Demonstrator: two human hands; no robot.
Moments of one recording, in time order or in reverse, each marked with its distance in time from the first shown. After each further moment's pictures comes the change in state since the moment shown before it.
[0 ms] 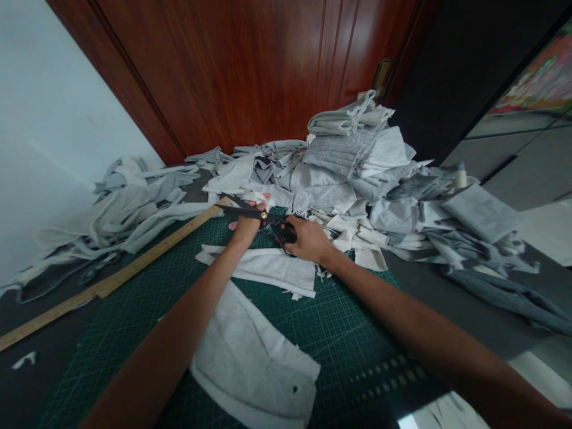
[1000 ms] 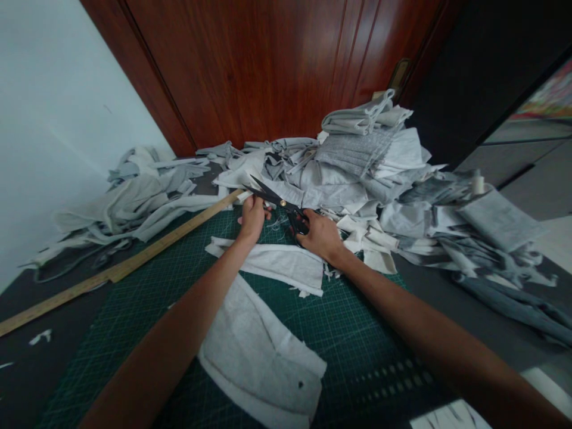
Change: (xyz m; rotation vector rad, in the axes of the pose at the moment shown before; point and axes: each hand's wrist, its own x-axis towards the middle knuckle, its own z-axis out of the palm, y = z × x) left_hand -0.007 0.009 -0.002 -0.117 0.100 -0.031; right_hand 0.000 0.000 0.002 -0.071 0.096 0.179
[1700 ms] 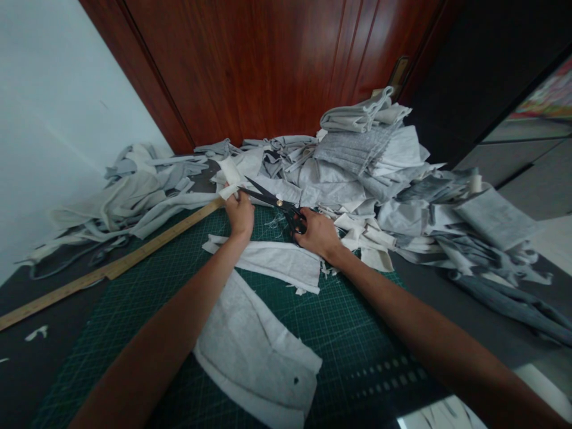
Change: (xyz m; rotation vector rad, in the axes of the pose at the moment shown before) left_hand 0.014 -0.005 -0.015 0.052 0.304 0.211; right_hand 0.001 0.001 -0.003 0.000 -0.041 -0.002
